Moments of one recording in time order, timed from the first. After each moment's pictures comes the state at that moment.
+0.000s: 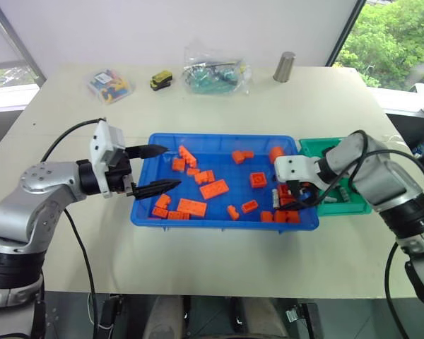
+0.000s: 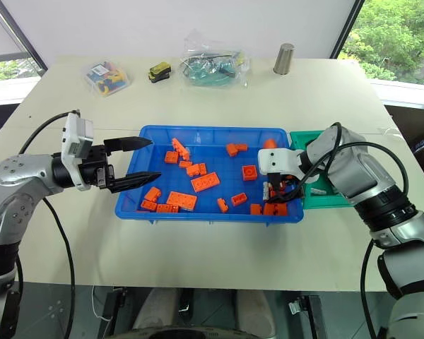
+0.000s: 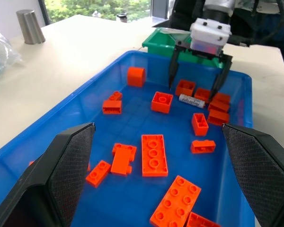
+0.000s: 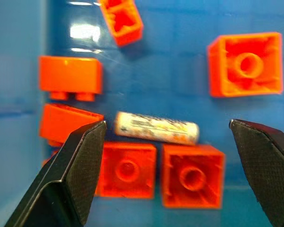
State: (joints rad) left arm -0.37 0.78 0.13 -0.29 -0.67 0.56 -1.05; right arm -0.75 -0.91 0.45 0.04 -0.09 0.40 1.41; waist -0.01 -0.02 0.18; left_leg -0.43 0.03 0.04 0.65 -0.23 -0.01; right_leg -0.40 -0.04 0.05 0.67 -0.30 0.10
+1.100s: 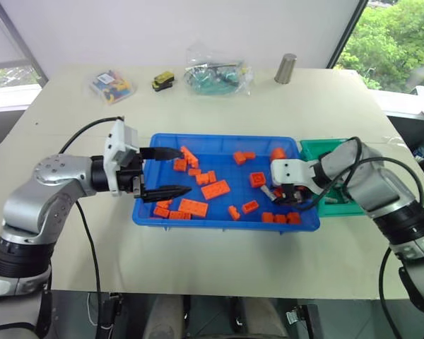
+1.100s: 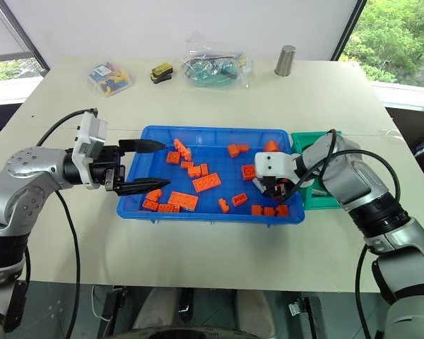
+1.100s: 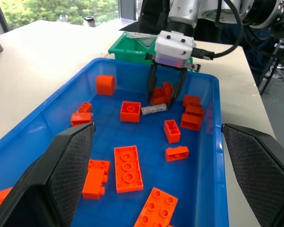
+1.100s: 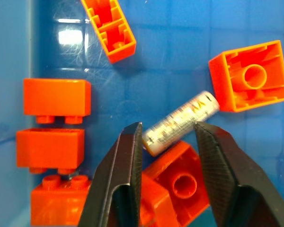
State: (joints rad) left arm -0.45 0.77 0.06 -0.27 -0.66 0.57 -1.13; right arm -0.71 -0.87 0.42 0.04 -0.13 0.40 1.37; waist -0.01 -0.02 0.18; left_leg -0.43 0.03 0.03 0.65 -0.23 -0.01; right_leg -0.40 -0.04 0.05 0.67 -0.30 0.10
